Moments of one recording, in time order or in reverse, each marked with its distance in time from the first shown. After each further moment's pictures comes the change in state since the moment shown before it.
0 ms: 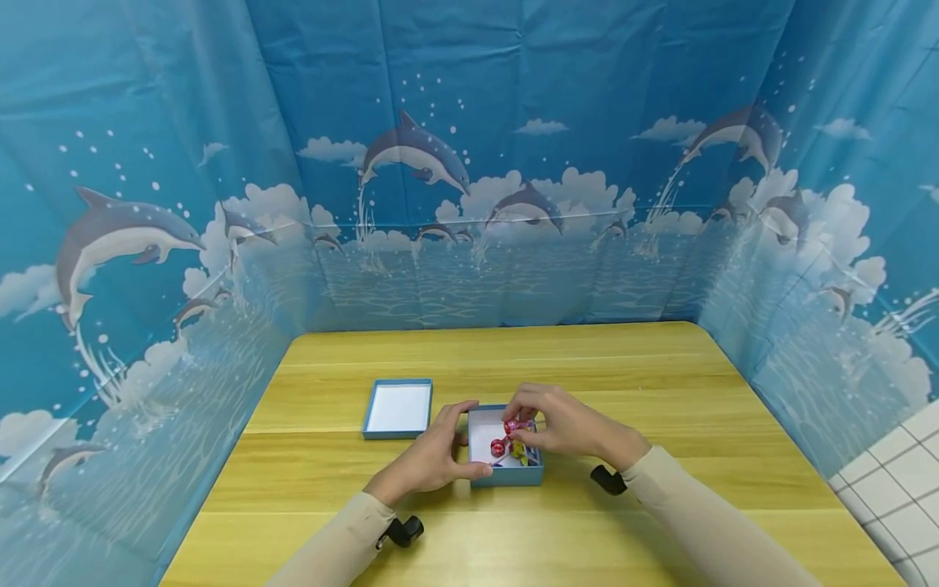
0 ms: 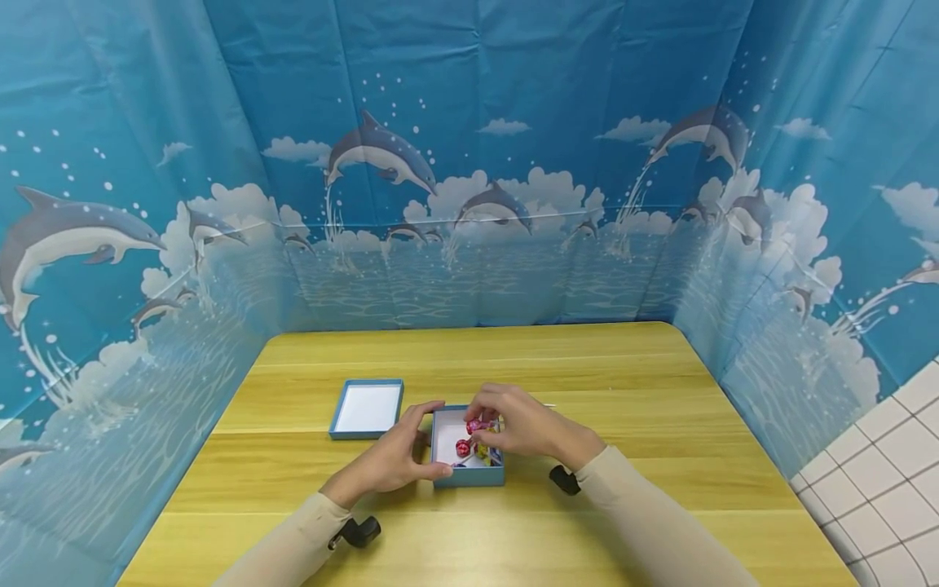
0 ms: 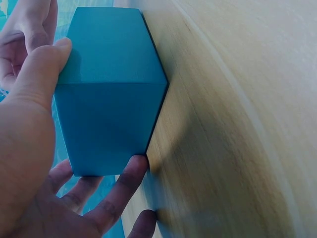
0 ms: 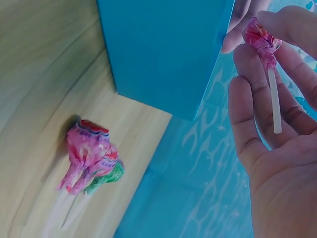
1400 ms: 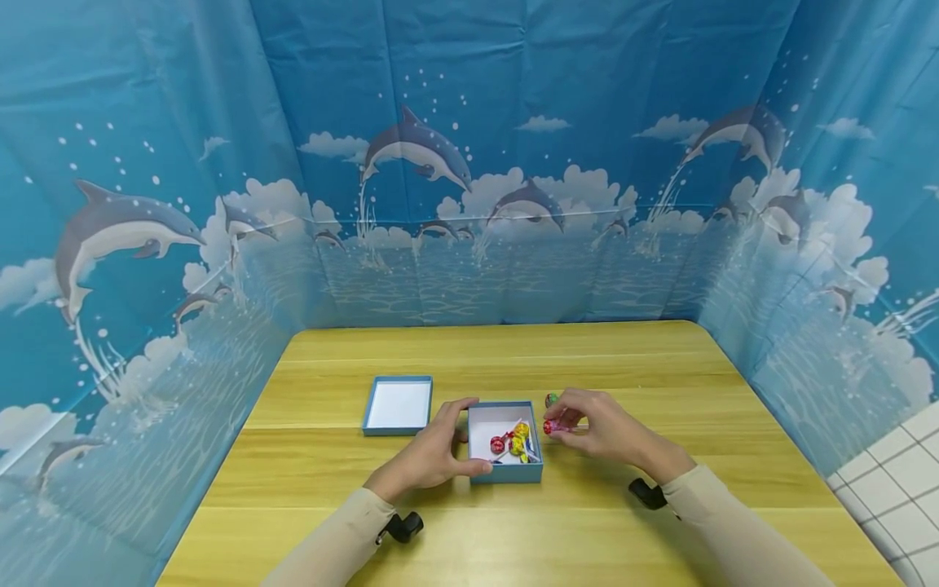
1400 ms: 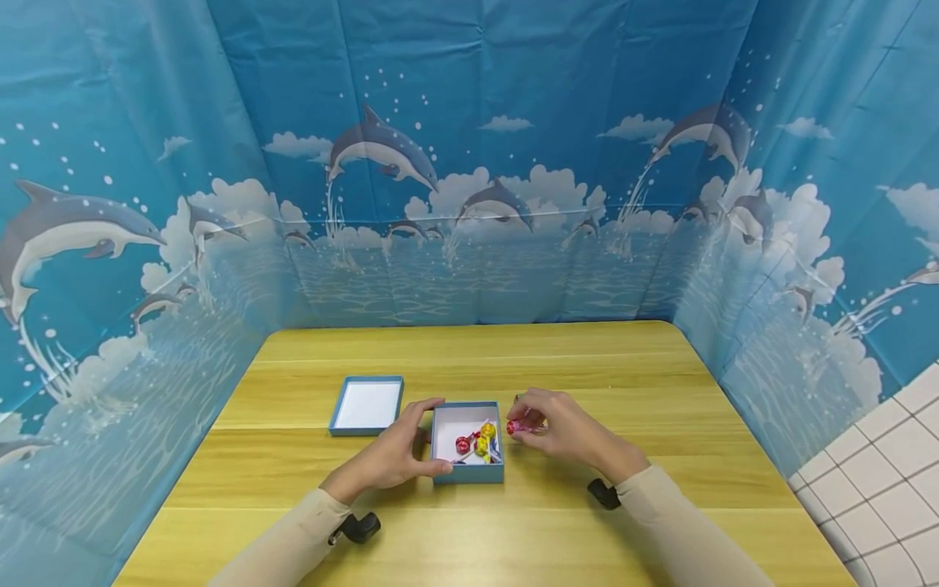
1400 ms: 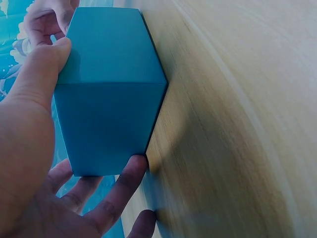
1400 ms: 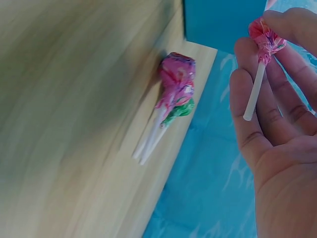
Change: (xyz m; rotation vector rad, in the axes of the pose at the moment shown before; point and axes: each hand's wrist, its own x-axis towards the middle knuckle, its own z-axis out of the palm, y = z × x) left_hand 0.001 -0.001 0.000 -0.011 0.003 -0.006; right_hand -0.056 0.037 -0.007 -0.035 0.130 0.062
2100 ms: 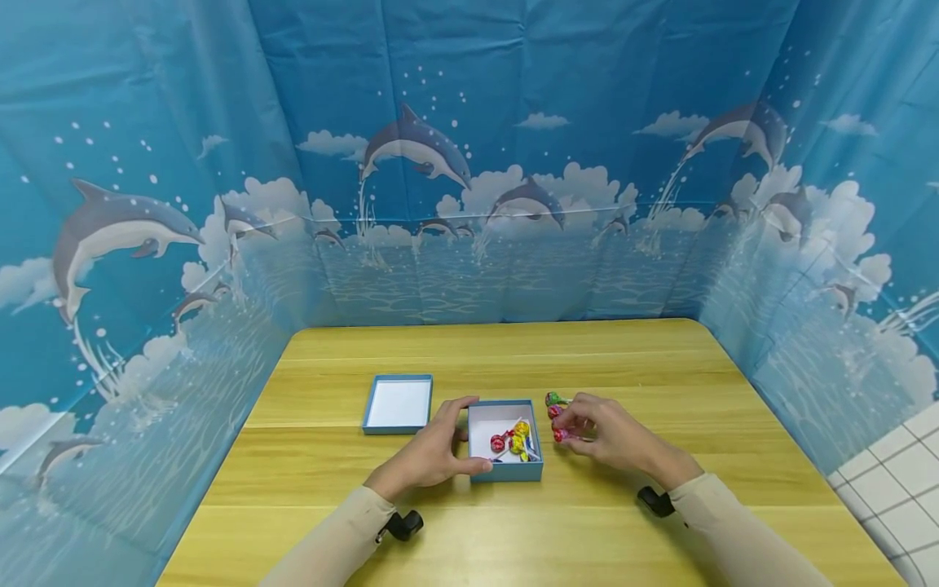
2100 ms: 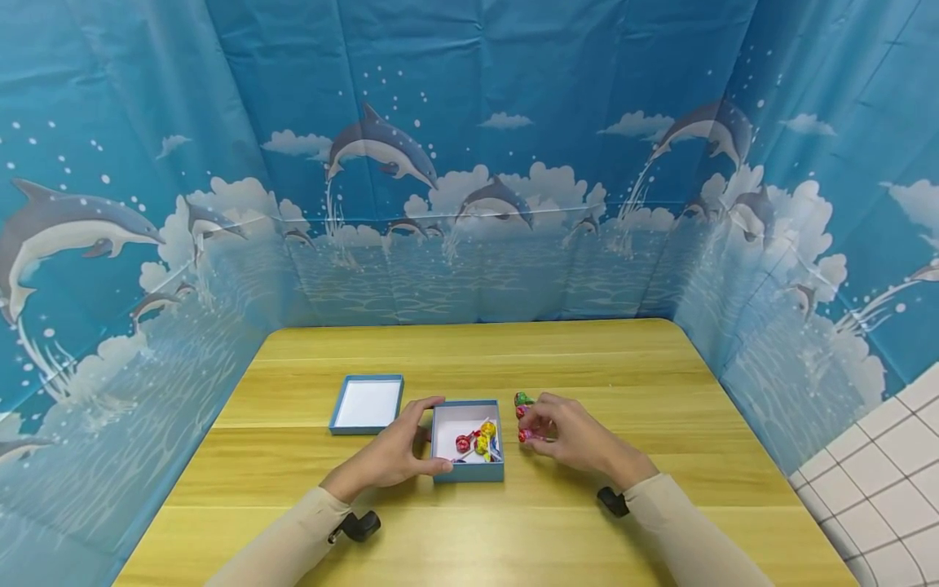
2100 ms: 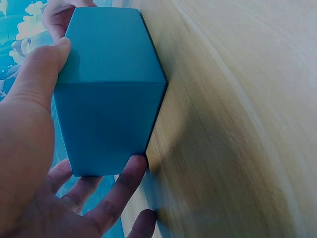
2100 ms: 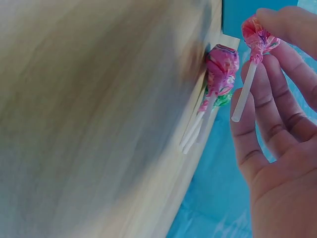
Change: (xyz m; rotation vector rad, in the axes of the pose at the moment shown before) left_hand 0.001 0.000 0.000 -0.008 -0.004 -0.001; right_hand -0.019 0.017 0.007 -0.030 -0.026 0.110
